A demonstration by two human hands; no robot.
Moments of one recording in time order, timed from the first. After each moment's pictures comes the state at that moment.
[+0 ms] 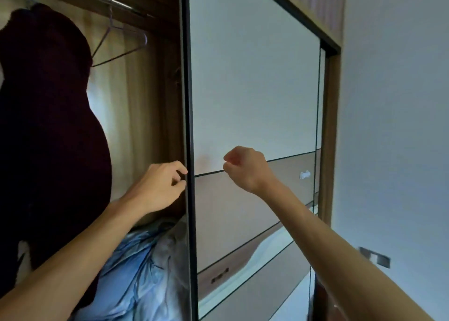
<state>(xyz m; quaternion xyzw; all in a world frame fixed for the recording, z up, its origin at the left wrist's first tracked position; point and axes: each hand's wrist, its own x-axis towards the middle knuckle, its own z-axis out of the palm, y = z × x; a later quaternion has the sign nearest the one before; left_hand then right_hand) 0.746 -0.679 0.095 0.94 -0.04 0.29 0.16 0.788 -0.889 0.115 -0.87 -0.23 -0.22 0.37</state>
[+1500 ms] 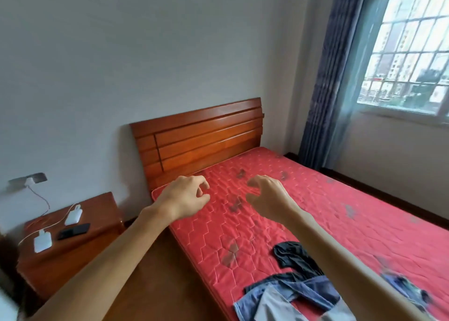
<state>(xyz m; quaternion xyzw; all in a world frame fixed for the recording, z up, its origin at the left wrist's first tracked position) 0.346 -1.155 -0.099 0.70 -0.69 -0.08 0.16 0.131 -1.221 -0.127 -0.81 0.52 -0.21 0.17</state>
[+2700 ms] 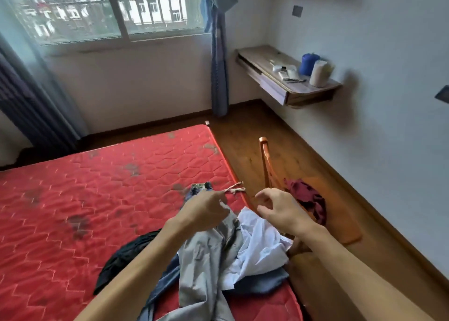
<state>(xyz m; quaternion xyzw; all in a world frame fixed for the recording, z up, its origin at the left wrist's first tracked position) -0.227 -1.316 -0.255 0.13 -0.96 -0.25 -0.09 -0.330 -1.122 -0.266 -0.31 0.90 -0.26 0.19</state>
